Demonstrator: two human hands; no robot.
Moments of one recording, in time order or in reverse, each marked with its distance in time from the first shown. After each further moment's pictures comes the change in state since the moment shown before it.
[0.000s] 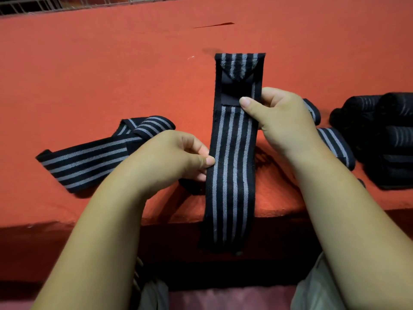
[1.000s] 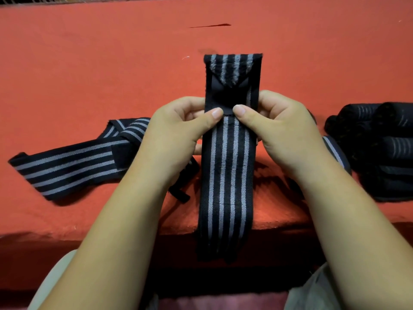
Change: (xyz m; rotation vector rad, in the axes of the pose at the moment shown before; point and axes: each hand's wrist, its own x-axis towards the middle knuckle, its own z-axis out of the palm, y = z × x) left_hand 0.032 0.021 0.029 -0.378 0.208 0.340; right_hand -0.011 -0.006 -0.014 0.010 -0.135 -0.106
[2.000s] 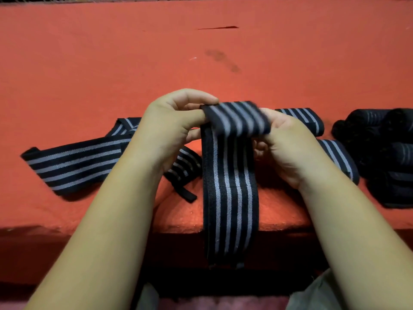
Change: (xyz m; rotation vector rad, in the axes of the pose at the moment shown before) left_hand 0.020 0.000 -0.022 -0.094 0.024 -0.013; right_hand 0.000 0.013 0.010 0.329 -0.103 0.331
